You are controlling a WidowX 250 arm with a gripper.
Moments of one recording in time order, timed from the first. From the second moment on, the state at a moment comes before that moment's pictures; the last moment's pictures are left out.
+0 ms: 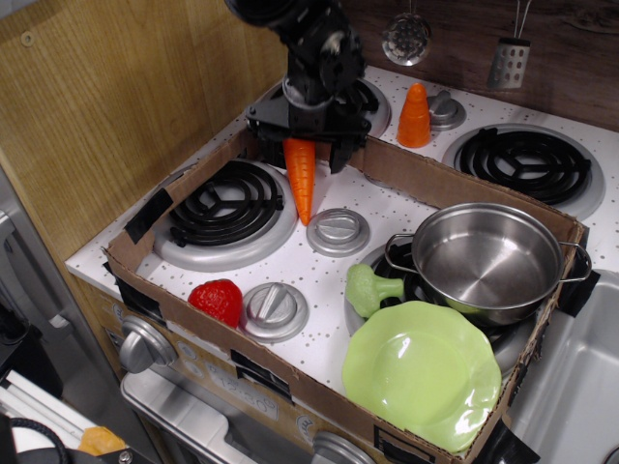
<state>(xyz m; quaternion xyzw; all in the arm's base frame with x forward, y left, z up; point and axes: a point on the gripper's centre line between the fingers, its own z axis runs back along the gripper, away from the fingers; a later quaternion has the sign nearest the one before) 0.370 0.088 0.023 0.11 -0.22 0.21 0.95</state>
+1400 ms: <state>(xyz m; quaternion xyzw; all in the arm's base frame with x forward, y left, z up) 0.313 0.005 0.104 -0.01 -0.06 0.30 0.95</state>
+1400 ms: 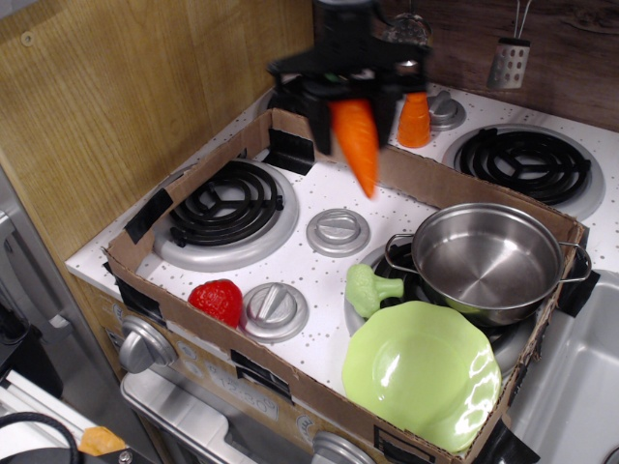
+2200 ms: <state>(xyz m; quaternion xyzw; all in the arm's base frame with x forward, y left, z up) 0.253 -0.071 0.080 -0.04 -0.03 0.42 0.91</state>
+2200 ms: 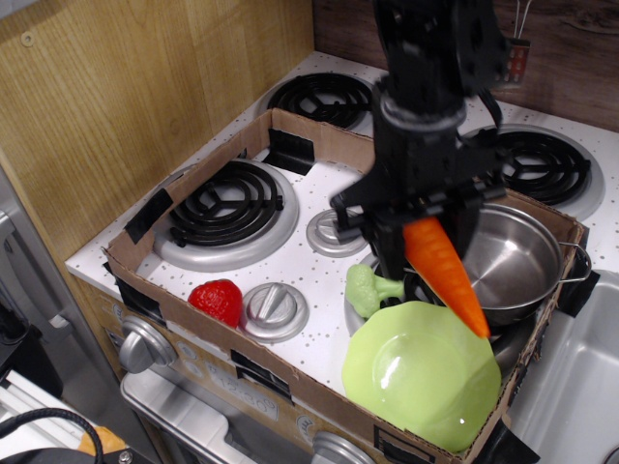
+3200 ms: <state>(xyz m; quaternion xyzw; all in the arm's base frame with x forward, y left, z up) 0.224 -0.124 0.035 -0.07 -0.01 0.48 0.87</state>
